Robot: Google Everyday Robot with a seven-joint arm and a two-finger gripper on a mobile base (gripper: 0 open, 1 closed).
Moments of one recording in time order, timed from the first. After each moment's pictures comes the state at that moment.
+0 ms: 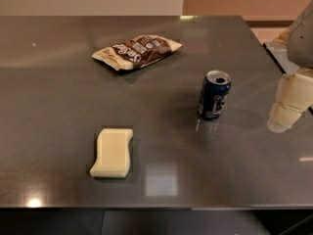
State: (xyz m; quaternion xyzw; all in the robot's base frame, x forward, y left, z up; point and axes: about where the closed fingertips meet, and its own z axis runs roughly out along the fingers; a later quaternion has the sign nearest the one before) arm 0.438 -0.217 0.976 -0.60 0.78 -0.03 0.16
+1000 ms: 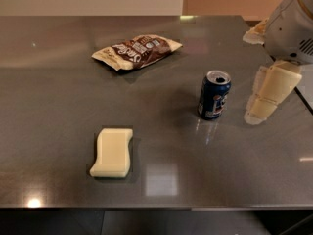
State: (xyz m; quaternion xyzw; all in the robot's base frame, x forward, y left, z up) arm 0.450 -0.173 0.985 -0.63 0.75 -0.01 0.20
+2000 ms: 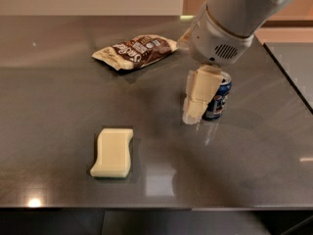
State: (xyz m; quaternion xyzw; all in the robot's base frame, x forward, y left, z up) arm 0.471 -0.063 0.960 -0.70 0.68 0.04 0.20
